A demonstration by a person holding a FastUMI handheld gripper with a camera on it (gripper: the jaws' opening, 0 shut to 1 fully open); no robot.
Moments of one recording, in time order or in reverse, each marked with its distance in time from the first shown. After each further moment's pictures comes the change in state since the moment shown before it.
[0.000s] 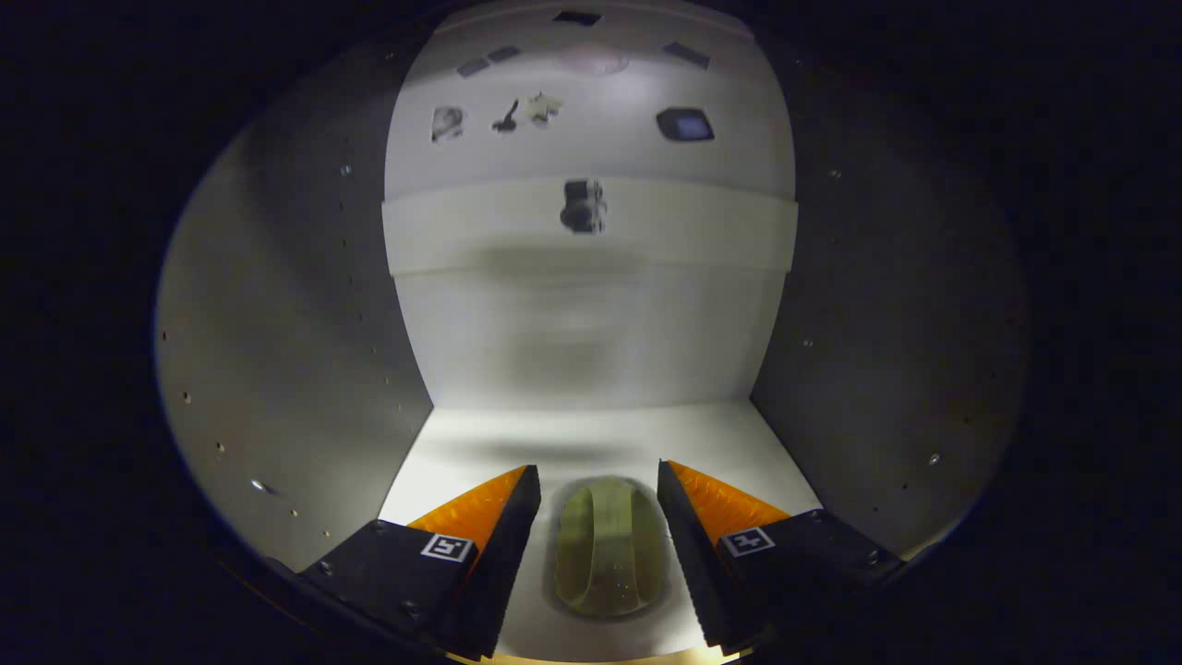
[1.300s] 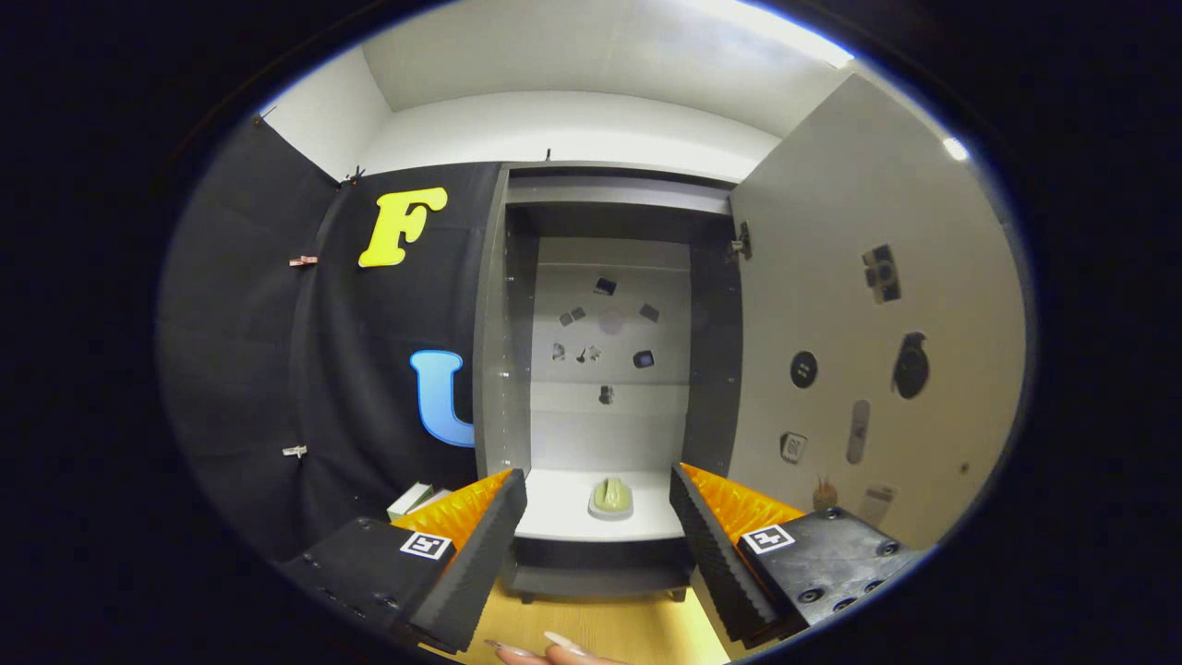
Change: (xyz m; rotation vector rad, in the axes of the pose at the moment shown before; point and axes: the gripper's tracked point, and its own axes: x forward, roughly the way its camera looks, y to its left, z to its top) arm -0.419 0.005 -0.009 -0.039 -0.434 0.052
